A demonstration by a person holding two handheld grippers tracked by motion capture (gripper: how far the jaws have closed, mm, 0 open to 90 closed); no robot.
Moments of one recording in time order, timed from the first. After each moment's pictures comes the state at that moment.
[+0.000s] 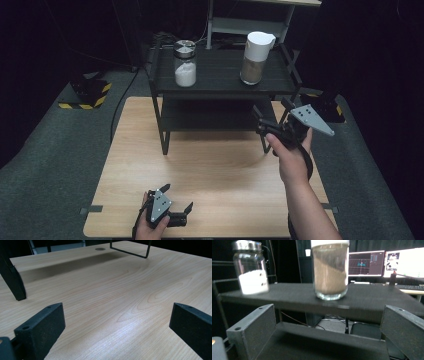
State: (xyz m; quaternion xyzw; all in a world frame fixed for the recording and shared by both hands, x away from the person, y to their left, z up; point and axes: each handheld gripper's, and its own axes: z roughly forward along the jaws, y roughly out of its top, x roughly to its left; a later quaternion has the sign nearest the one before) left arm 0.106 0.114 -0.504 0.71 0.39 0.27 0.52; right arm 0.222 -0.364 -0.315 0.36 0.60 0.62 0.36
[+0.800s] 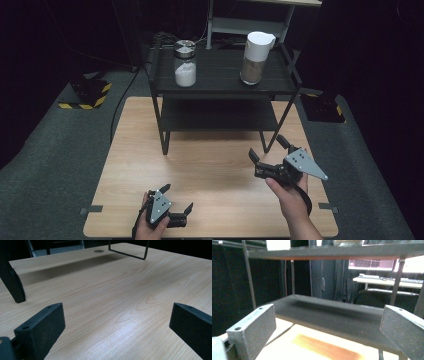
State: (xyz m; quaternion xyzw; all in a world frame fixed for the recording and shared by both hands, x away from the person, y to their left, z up) left arm 0.104 0.115 -0.507 0.71 0.38 0.27 0.52; right arm 0.169 -0.386 -0.391 0.33 0.63 0.61 0.35
